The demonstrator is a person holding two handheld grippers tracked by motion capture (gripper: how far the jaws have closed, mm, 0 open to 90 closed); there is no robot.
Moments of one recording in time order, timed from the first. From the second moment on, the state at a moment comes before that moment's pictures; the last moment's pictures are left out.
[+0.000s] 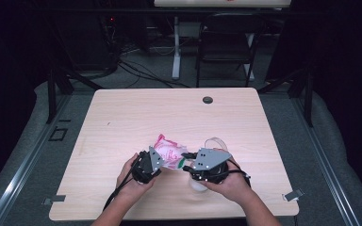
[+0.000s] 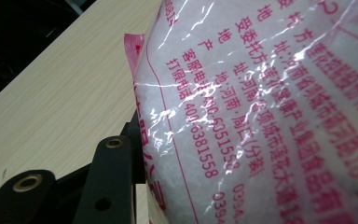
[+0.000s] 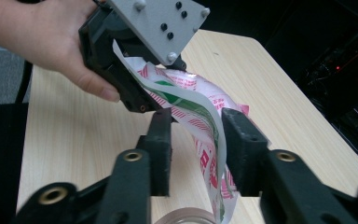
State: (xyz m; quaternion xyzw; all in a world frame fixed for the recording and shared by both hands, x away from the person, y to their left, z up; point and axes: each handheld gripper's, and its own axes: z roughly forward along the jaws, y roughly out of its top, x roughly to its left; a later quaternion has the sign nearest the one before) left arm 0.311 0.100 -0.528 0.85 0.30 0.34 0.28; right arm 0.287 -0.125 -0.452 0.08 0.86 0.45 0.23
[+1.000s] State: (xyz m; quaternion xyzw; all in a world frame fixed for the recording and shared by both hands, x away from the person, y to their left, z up) left arm 0.307 0.094 -0.516 0.84 0.26 0.40 0.26; right arm 0.288 -0.138 -0.450 0.10 0.86 0.47 0.20
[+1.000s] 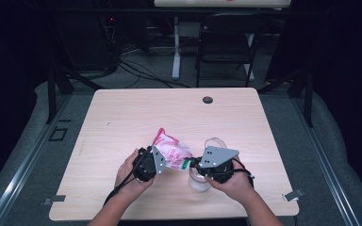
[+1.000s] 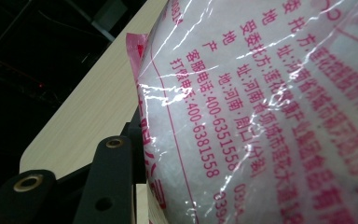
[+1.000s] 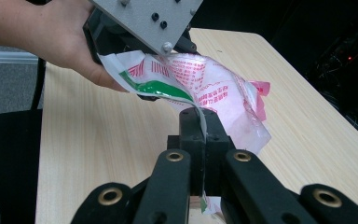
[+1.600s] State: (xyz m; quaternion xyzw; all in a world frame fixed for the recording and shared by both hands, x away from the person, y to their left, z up) left arm 0.300 0.086 -0.510 0.83 0.22 0.44 0.25; right arm 0.286 -0.147 -0.446 0.11 0.85 0.47 0.20
